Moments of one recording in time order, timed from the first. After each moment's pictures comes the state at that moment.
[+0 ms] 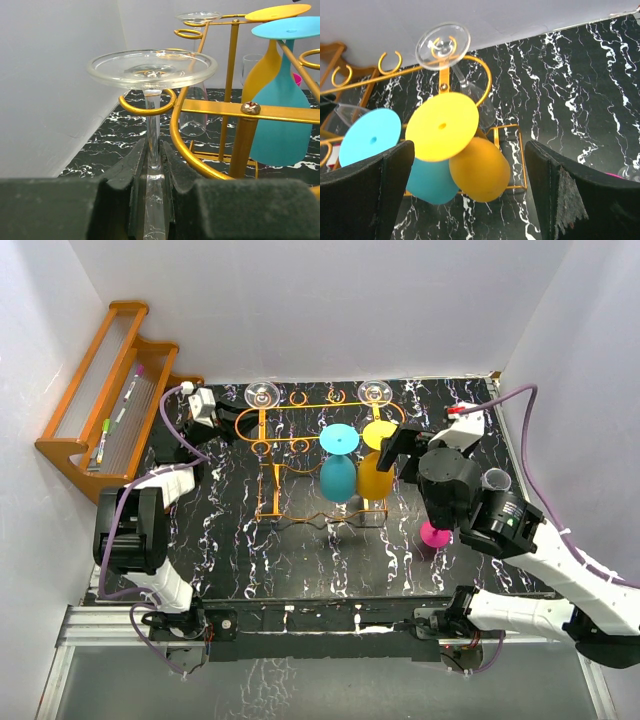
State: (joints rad) left arm -0.04 1.66 0.90 1.47 1.15 -0.50; right arm 1.01 0.94 1.27 -0.65 0.93 0.55
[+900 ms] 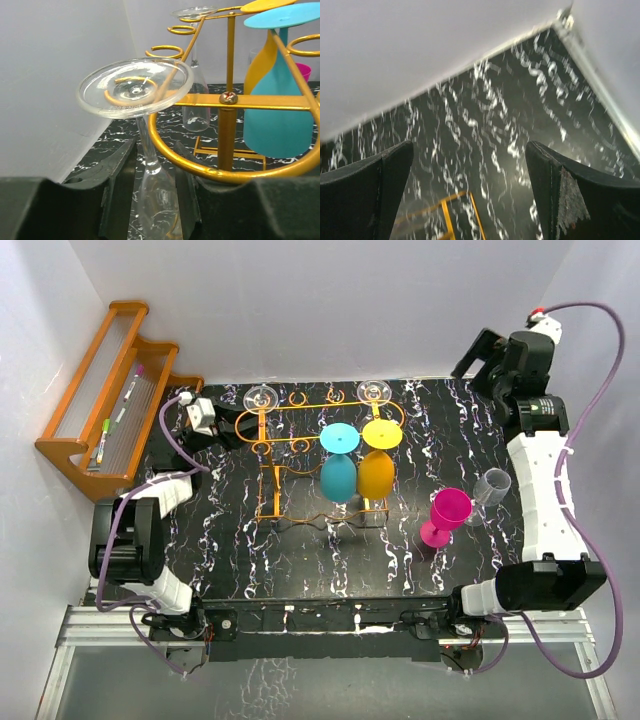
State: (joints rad) left arm -0.03 1.59 0.83 1.45 1.14 -0.41; right arm -0.03 1.39 1.69 -0.60 0.17 0.41
